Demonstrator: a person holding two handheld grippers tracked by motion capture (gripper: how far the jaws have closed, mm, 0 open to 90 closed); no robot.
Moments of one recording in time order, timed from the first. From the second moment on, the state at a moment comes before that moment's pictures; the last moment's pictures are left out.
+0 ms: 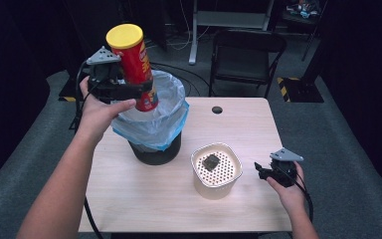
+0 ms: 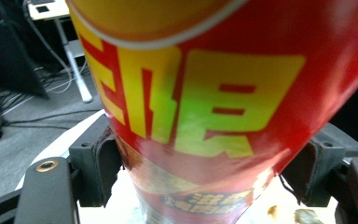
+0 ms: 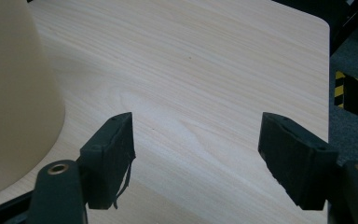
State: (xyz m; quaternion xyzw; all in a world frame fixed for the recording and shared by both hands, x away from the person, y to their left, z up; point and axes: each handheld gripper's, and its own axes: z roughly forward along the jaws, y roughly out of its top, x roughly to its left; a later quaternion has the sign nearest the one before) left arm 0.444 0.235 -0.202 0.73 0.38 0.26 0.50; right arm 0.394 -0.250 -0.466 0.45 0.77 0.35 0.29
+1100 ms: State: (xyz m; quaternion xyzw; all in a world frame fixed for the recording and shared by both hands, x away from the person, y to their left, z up) left arm 0.493 0.248 -0.268 0.74 0.47 0.21 0.43; right arm 0.394 -0.247 -0.468 0.43 0.78 0.34 0.29
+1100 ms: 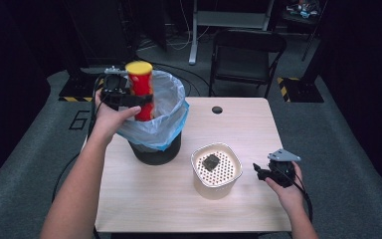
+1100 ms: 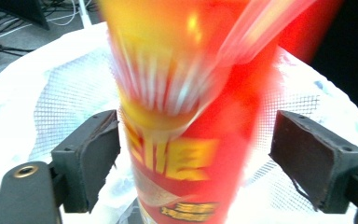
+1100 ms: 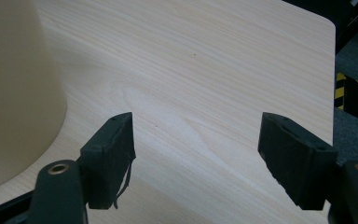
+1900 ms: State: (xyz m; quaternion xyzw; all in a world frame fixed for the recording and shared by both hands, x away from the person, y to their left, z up) left arm 0.382 0.286 -0.265 0.77 0.36 0.21 0.49; right arm 0.393 -0.247 -0.467 0.44 0.78 0.34 0.30
